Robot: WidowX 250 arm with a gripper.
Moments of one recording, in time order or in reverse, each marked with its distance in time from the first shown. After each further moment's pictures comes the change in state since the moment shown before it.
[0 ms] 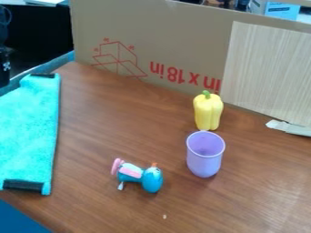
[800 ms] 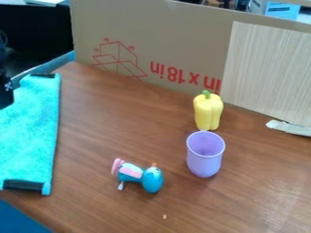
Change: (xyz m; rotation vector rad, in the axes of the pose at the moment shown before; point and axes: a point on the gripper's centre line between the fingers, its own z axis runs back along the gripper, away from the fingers) arm 0.004 0.005 -0.047 -0.111 -0.074 -0.004
